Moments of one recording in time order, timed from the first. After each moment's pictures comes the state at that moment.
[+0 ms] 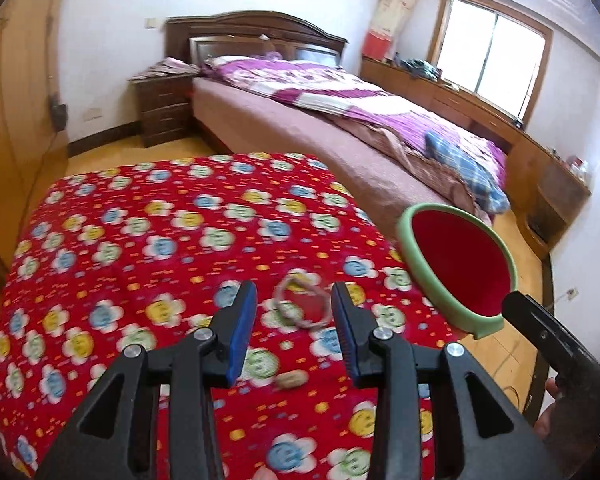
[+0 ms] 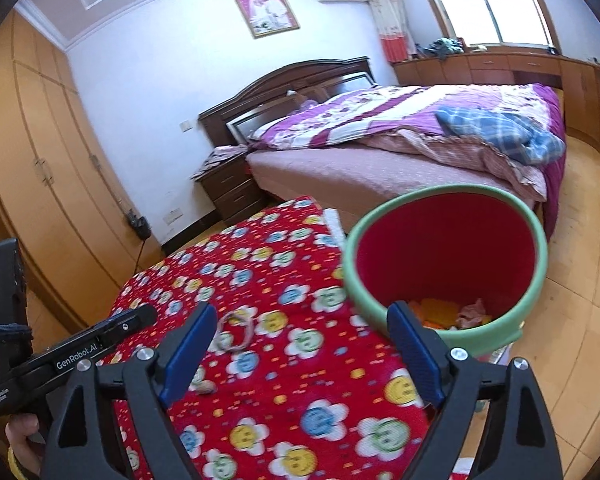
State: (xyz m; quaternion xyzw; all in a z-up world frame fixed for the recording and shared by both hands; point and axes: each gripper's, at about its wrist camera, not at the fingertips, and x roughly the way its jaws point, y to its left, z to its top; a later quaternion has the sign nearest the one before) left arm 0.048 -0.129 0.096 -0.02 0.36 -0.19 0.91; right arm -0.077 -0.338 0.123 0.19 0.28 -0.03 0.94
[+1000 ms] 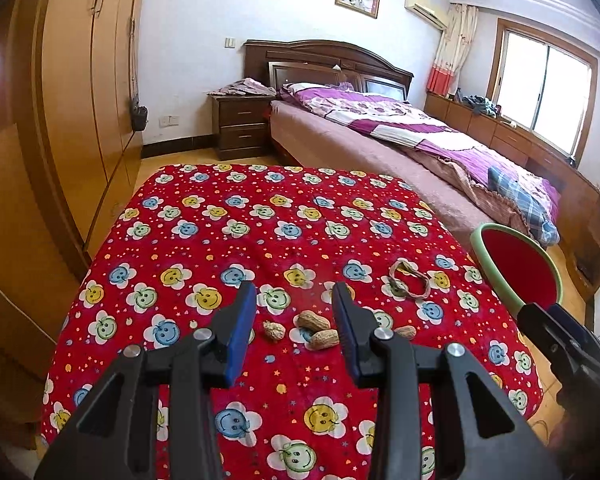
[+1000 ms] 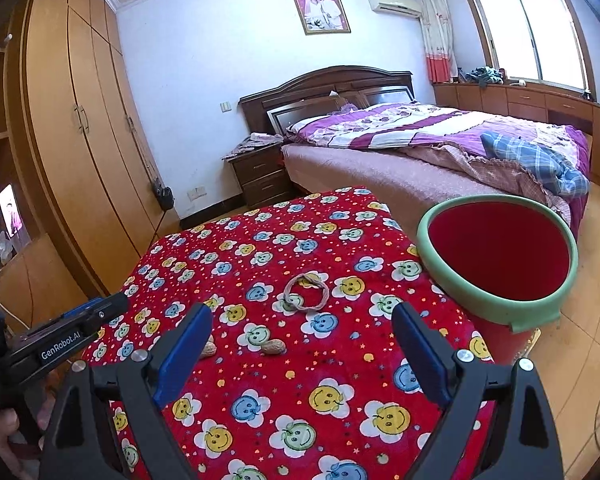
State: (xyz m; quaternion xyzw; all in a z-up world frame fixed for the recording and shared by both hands) left arm -0.010 -0.036 0.092 -0.04 0.32 -0.07 0.94; right arm -0.101 -0.242 0.119 0.12 0.27 0.01 0.95
